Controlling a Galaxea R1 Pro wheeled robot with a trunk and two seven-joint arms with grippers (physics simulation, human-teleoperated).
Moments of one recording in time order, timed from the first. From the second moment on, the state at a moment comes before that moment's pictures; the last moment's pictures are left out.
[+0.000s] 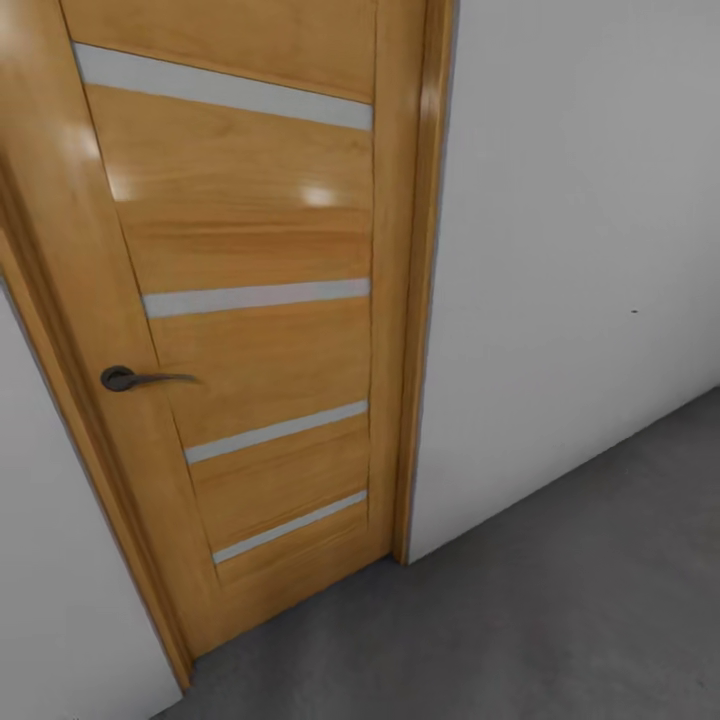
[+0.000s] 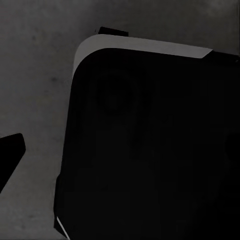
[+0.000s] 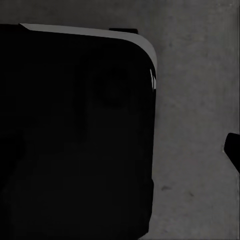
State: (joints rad) left arm 0.00 0.00 0.01 -0.09 0.18 -0.01 0.01; right arm 0.00 -0.02 0.01 0.00 0.01 -0.14 0.00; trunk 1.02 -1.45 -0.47
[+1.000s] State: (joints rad) left arm 0.00 0.00 0.01 -0.09 0.18 -0.01 0.01; right arm 0.00 -0.02 0.01 0.00 0.01 -0.14 0.00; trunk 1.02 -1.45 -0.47
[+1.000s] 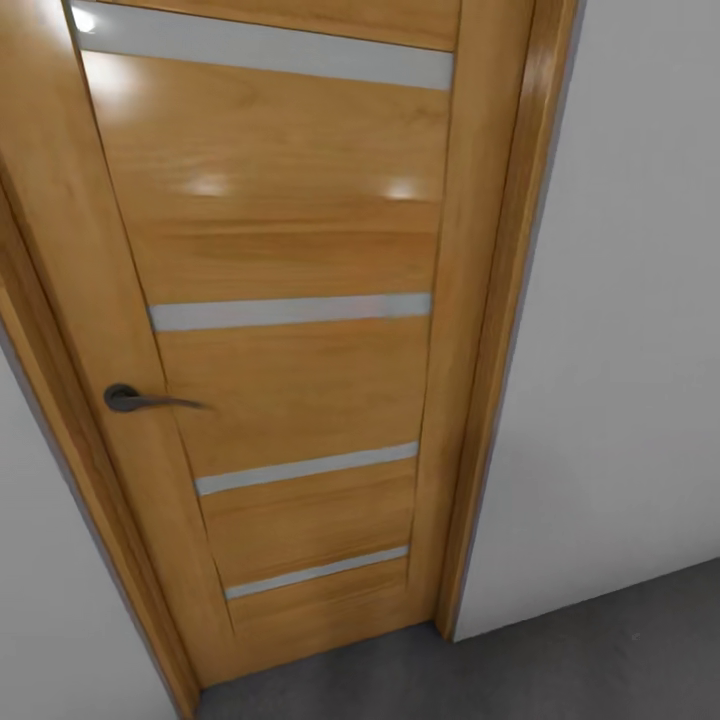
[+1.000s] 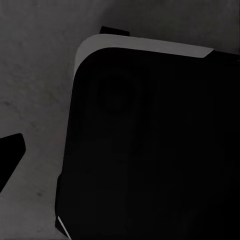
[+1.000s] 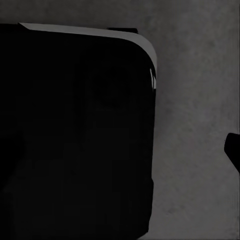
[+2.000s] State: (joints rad) left arm 0.00 0.00 0.01 -0.09 0.18 -0.01 0.01; right arm 0.00 -0.02 0.01 0.00 0.01 -0.14 0.00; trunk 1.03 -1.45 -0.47
